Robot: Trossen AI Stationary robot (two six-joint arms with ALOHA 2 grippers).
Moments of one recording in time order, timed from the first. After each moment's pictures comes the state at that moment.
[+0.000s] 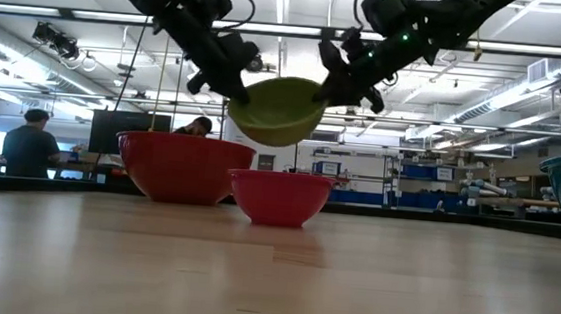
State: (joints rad) left arm 0.67 1.46 1.11 -0.18 -0.03 -0.12; right arm -0.46 1.51 1.01 0.14 0.20 0.33
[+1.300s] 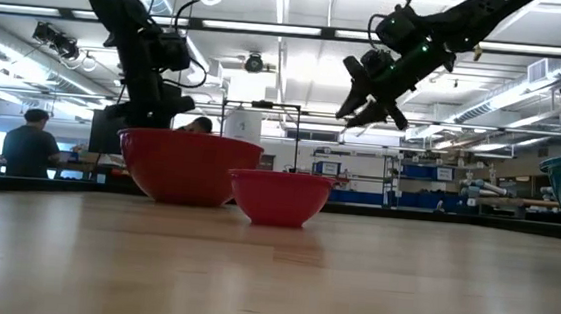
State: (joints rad) left arm 0.94 1.41 0.94 -0.59 -0.07 -0.21; right arm -0.65 1.45 1.01 -0.12 -0.06 0.47
